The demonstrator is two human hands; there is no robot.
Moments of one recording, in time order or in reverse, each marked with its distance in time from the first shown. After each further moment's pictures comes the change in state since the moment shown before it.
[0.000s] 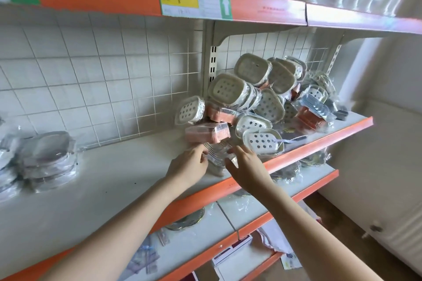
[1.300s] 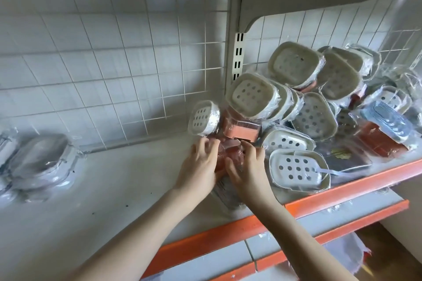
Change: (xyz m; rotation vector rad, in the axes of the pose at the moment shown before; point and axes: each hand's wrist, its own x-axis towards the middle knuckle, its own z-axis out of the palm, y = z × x) left_hand 0.076 -0.015 0.041 0.292 0.232 0.086; right_hand 0.082 0.021 0.052 0.460 0.110 0.029
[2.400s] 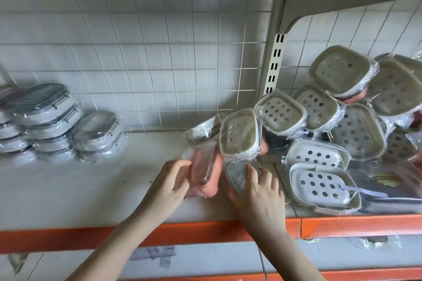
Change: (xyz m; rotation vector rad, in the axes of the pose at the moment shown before) left_hand -0.098 -0.037 -0.041 -0.401 0.125 -0.361; right_hand -0.036 0.014 0.018 -0.540 -0.092 -0.108
